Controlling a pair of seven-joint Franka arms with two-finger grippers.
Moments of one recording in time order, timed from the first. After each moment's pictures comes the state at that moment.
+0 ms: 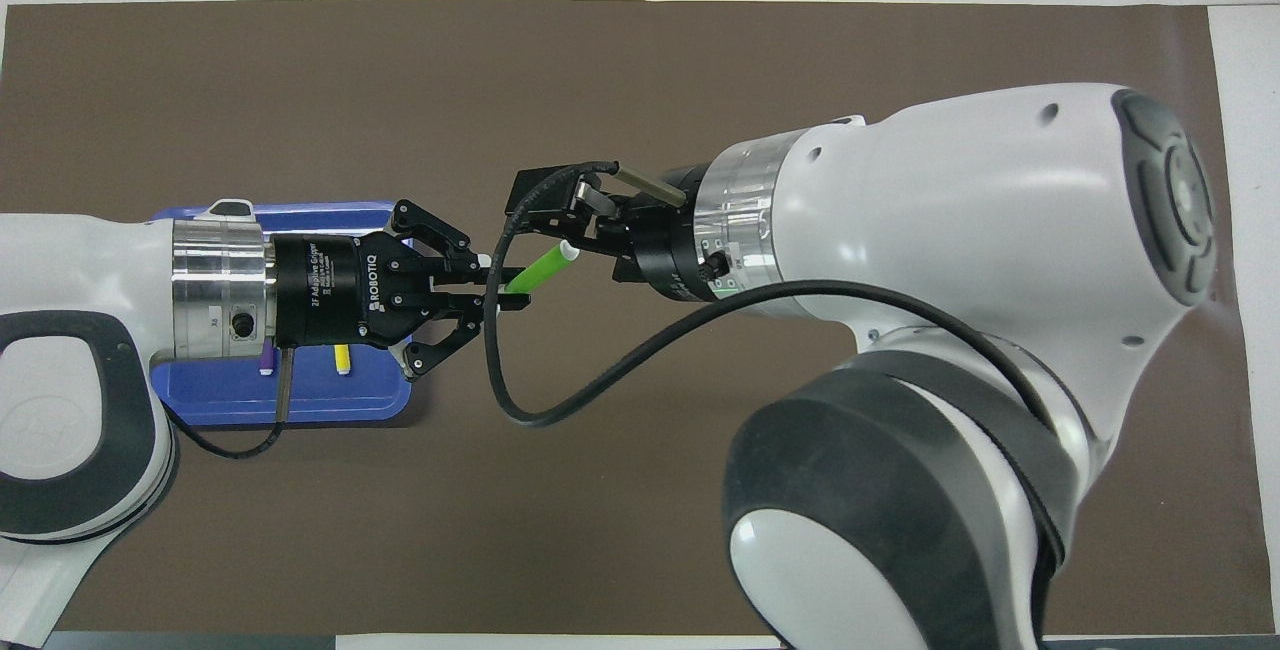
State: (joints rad) left arm -0.31 -0.18 -0.02 -2.10 -1.11 2.03 -1.56; right arm 0.51 0.11 0.04 -1.57 0.56 2.10 0.66
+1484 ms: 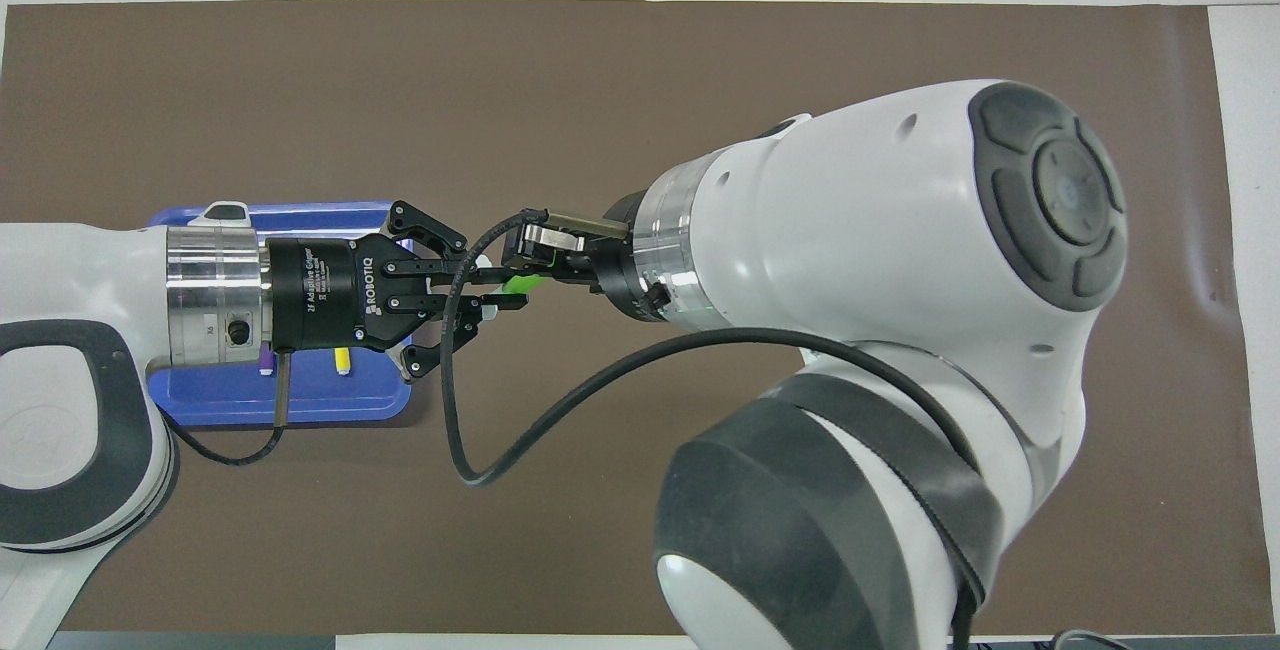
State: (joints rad) left arm -0.31 -0.19 -0.02 -2.11 -1.12 2.05 -1.55; right arm 0.53 0.12 0.05 -1.52 0.44 2.00 0.66
